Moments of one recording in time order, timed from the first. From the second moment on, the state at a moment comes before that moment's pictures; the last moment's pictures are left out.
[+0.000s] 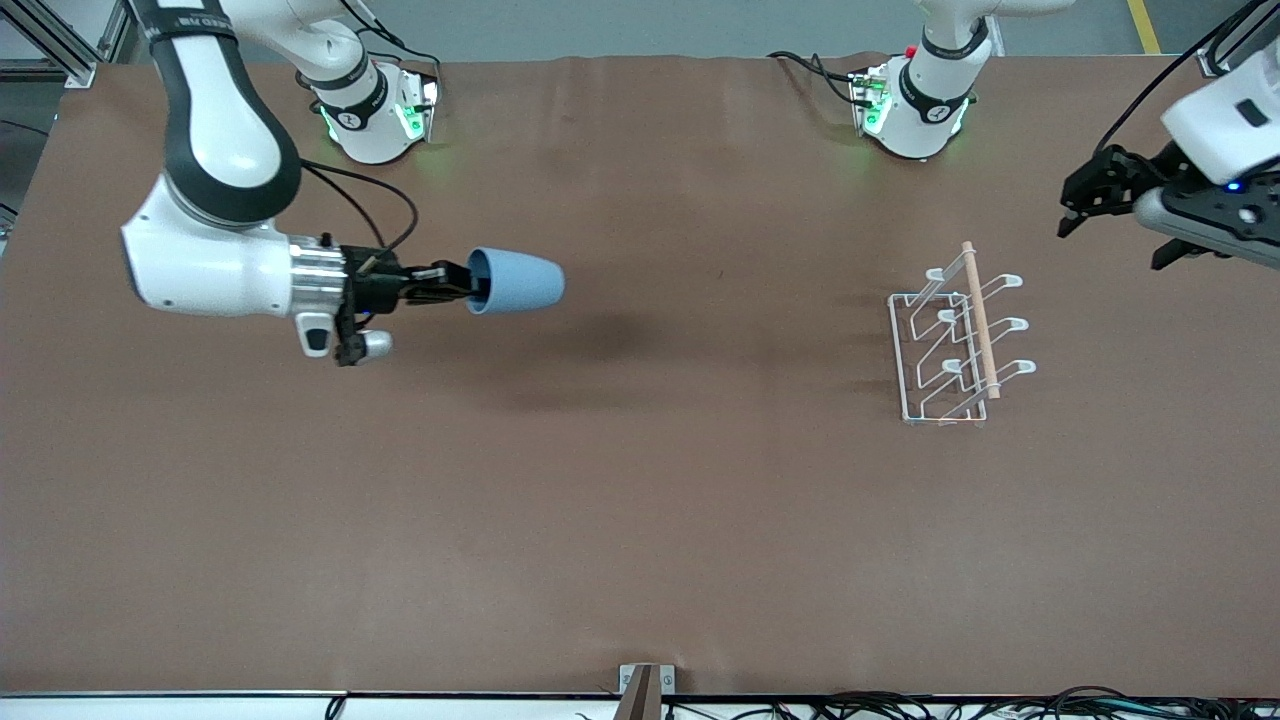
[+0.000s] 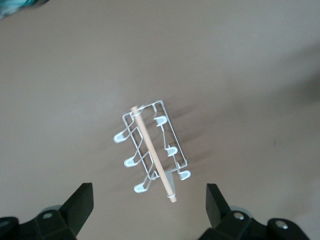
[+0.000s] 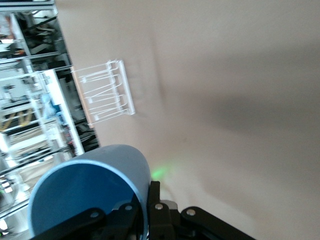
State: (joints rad) left arm -0.08 -0.04 -0.05 -1.56 -0.03 1.55 0.40; right arm 0.34 0.14 -0.07 -2.00 1.09 1.85 -0.15
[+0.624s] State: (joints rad) left arm -0.21 0.06 -0.21 -1.55 -0.31 1.55 0.75; right arm 0.51 0.21 -0.07 -2.01 1.47 1.85 -0.15
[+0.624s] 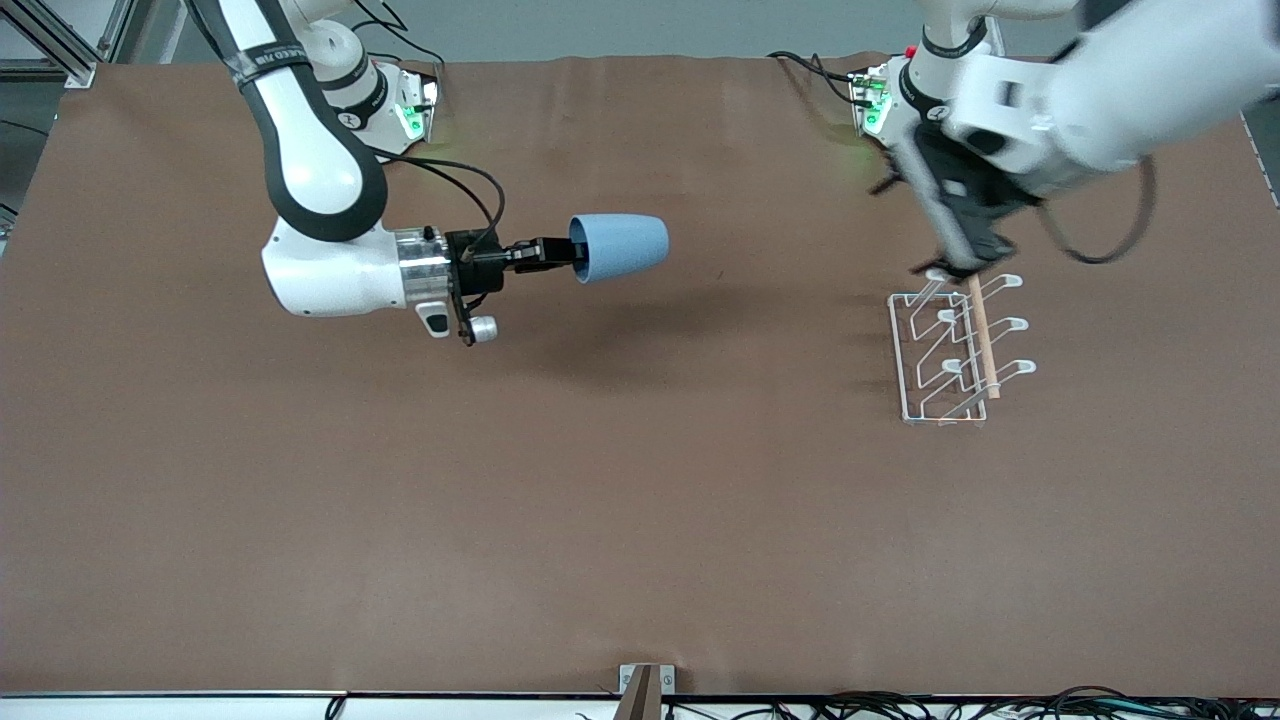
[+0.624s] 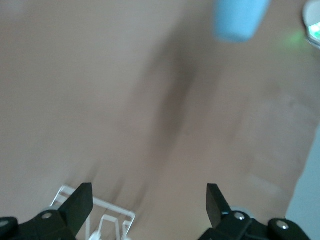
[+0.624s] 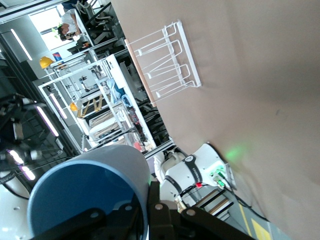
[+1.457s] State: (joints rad) left arm -0.45 0.25 -0.29 -1.55 -0.32 1.79 0.71; right arm 0.54 0.22 -0.07 -2.01 1.49 1.86 -0.15
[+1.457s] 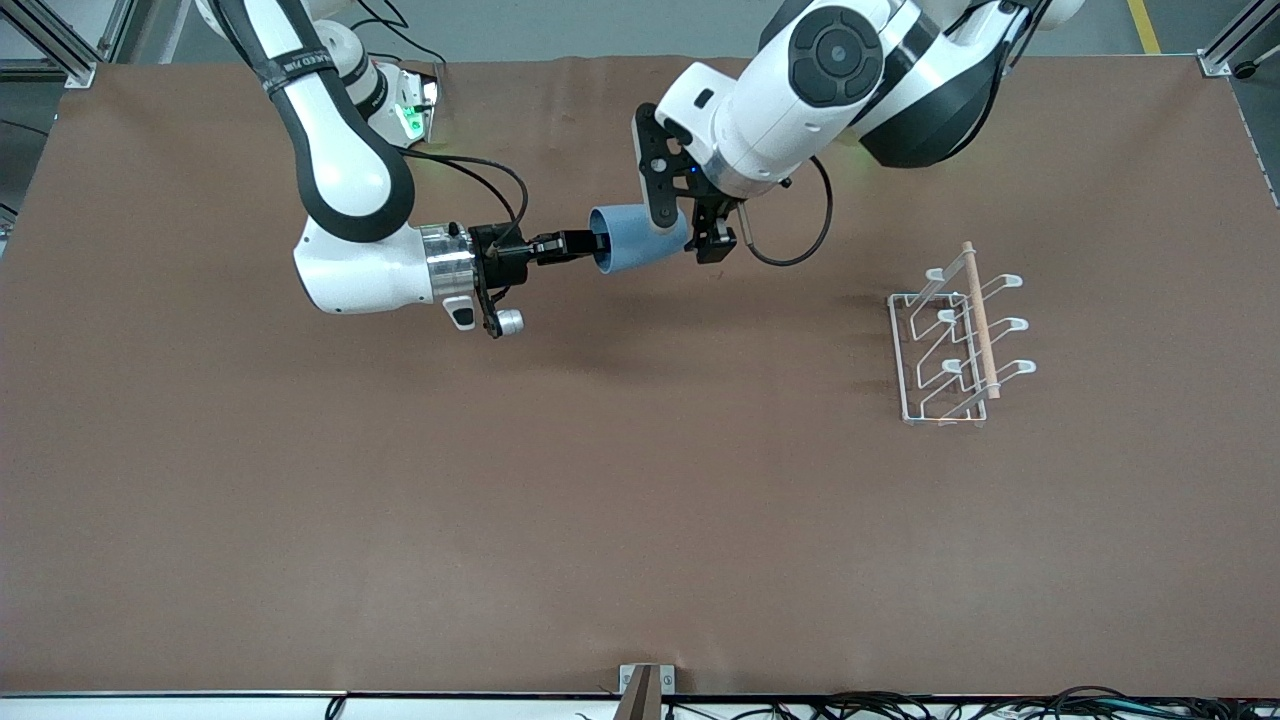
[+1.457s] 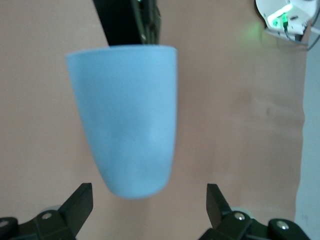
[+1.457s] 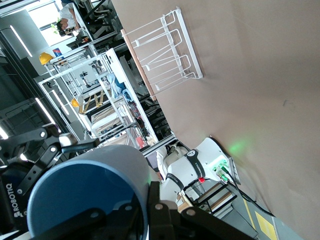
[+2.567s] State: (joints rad) left arm -0.45 0.32 -0.29 -1.55 -0.46 1.94 0.69; right arm 0.54 0.22 -0.08 -2.01 1.49 1.87 -0.15
